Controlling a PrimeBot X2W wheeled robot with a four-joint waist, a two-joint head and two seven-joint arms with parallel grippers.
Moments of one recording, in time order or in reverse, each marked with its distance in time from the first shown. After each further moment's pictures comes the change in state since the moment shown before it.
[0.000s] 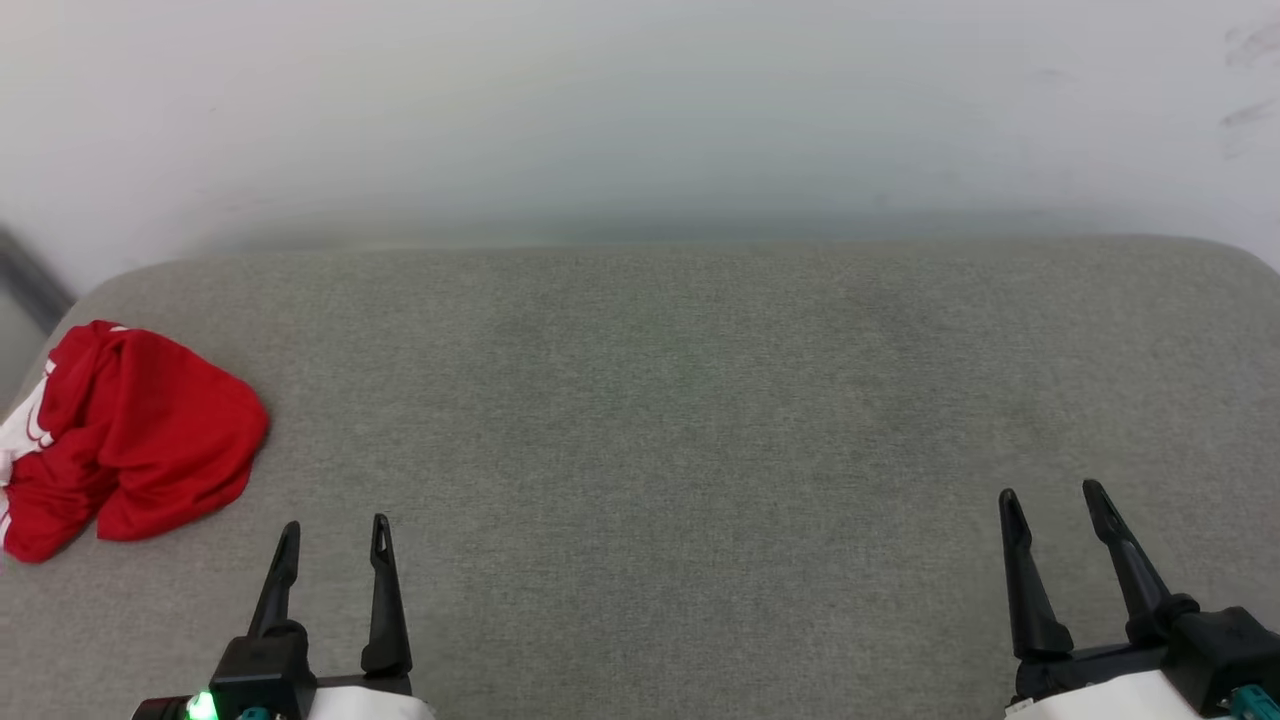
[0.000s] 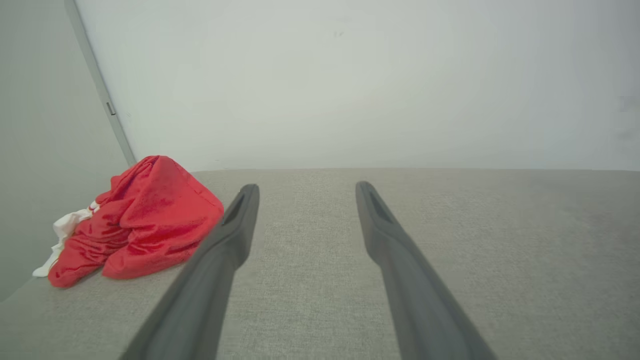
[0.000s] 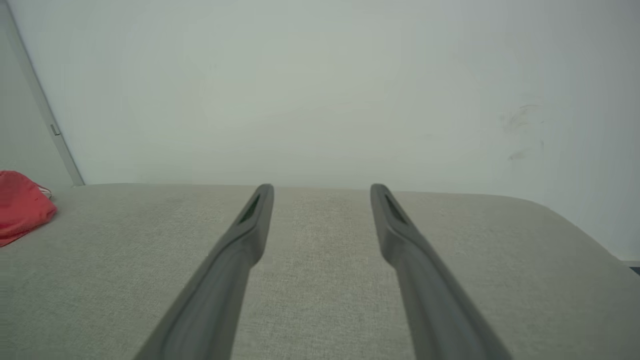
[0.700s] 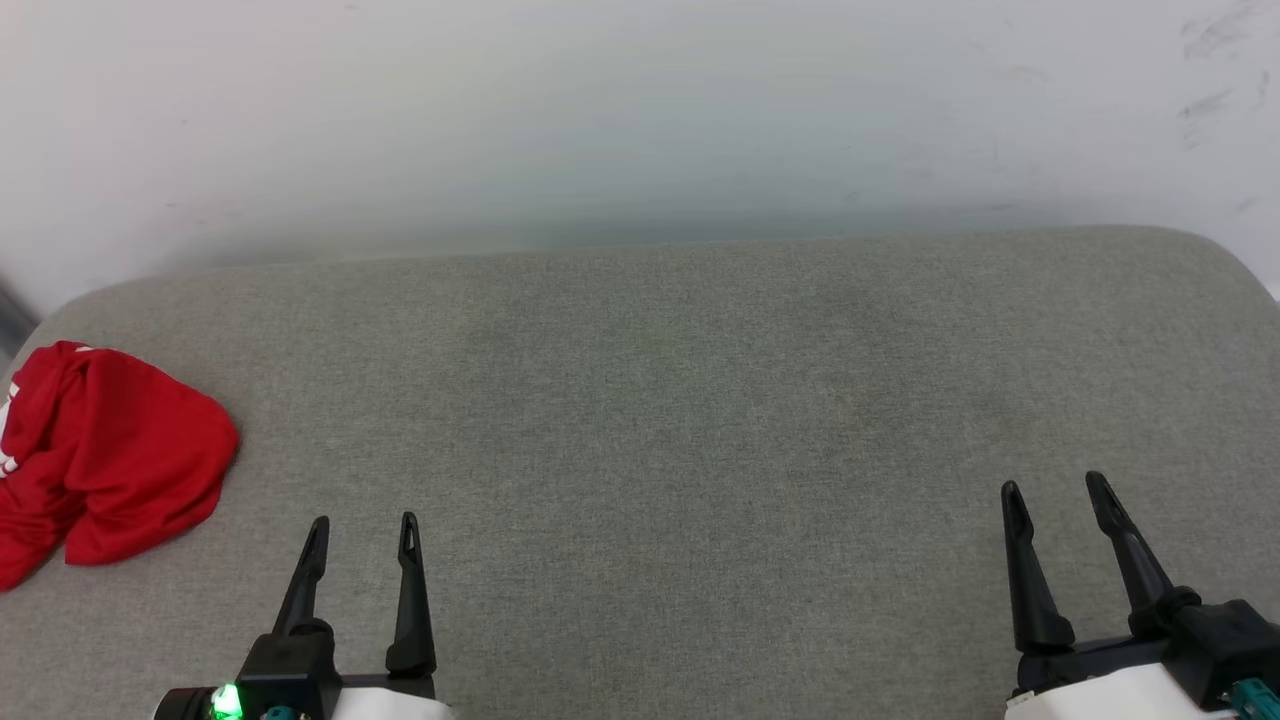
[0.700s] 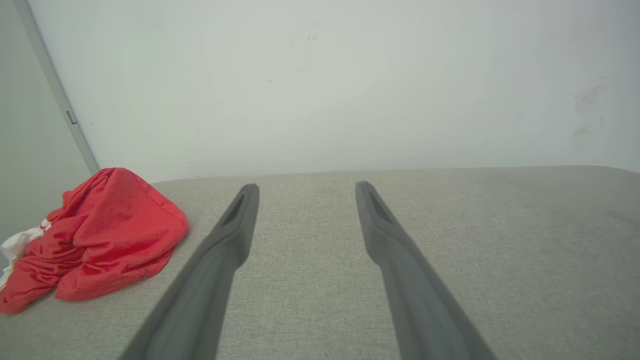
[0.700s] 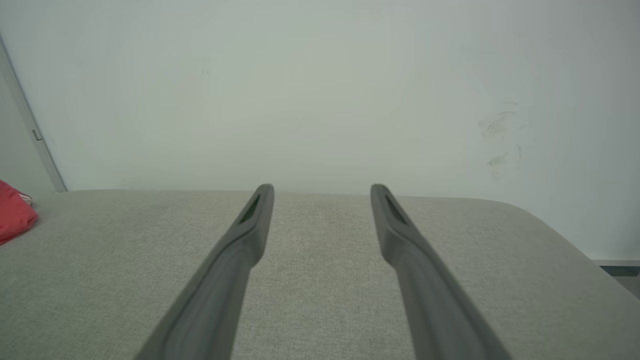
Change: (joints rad) left arm -0.003 0.021 -0.058 -0.010 -0.023 0.013 0.003; right arm -0.012 0.000 -0.003 -0.004 -0.009 0.000 0.004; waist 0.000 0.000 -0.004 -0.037
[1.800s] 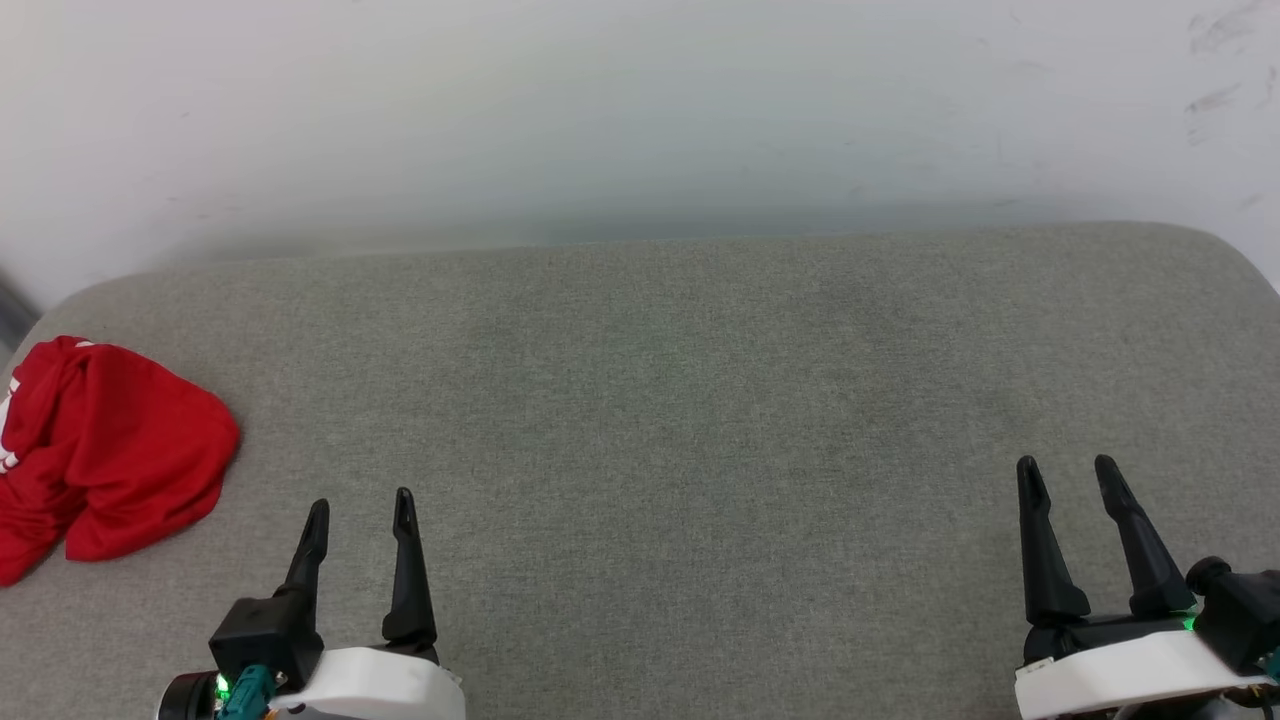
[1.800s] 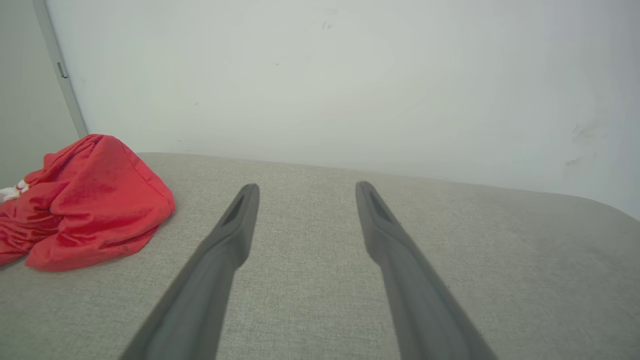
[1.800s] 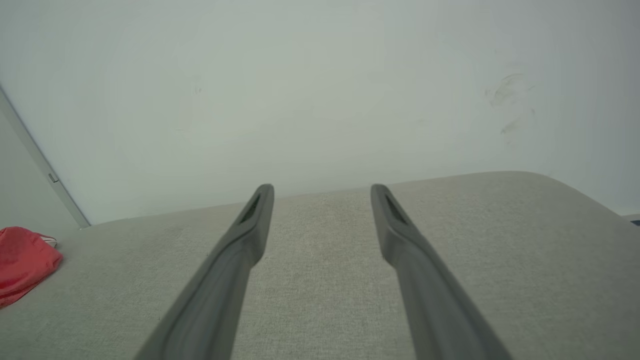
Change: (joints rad) left arm -0.052 0.073 -0.088 -0.014 -0.218 0.102 0.063; right arm -0.038 0.000 -0.009 0.012 0.179 0.000 0.065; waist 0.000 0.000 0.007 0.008
